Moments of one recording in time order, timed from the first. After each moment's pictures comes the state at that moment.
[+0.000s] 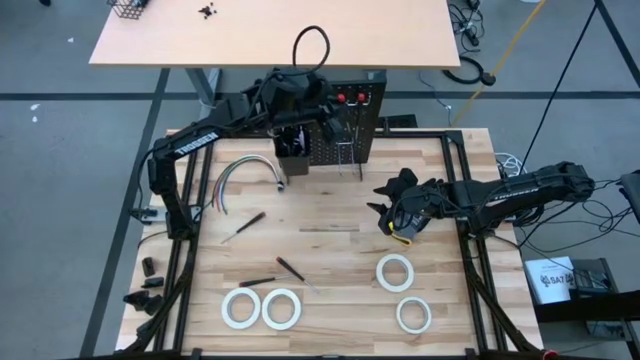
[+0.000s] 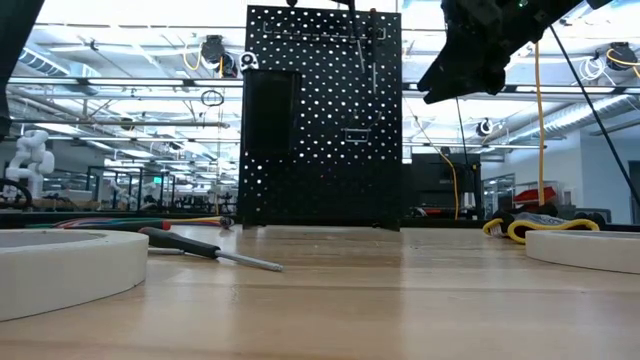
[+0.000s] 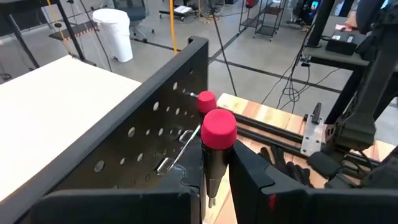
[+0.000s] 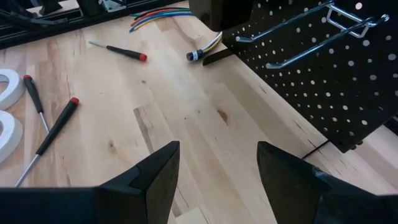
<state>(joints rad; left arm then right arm) 0.32 1.79 2.14 -0.69 -0.15 -0.04 0.10 1.09 0.76 -0.29 0.44 0.40</state>
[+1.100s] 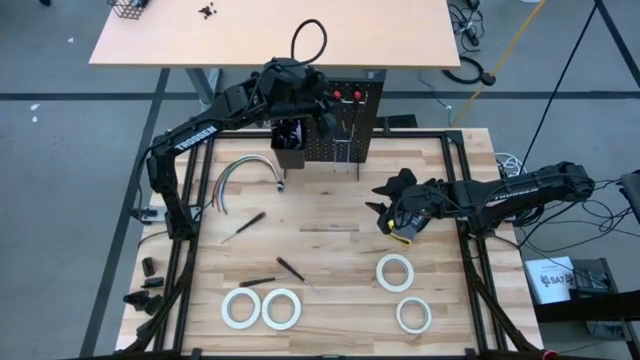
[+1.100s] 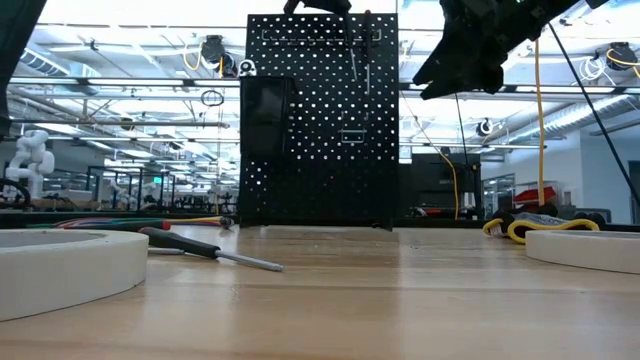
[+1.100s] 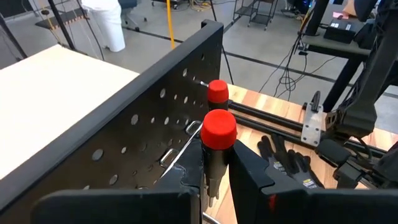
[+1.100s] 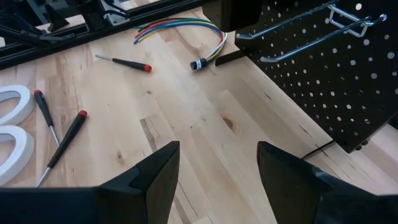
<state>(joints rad) 0.39 1.79 2.14 -0.73 -0.06 -0.02 0.10 1.09 0.76 -0.26 0.44 0.43</state>
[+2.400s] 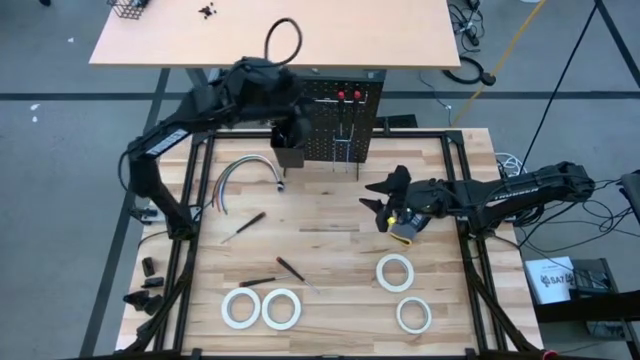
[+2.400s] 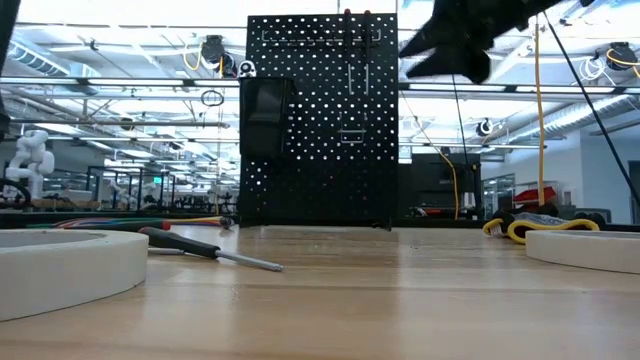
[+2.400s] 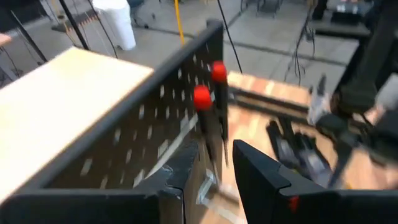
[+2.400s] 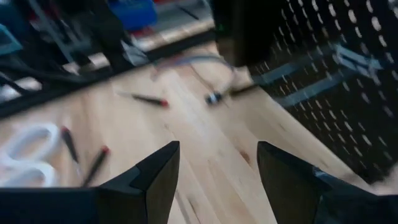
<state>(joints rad) 0.36 1.67 2.13 -0.89 -0.11 0.03 0.10 1.09 0.76 -0.10 0.43 0.41</state>
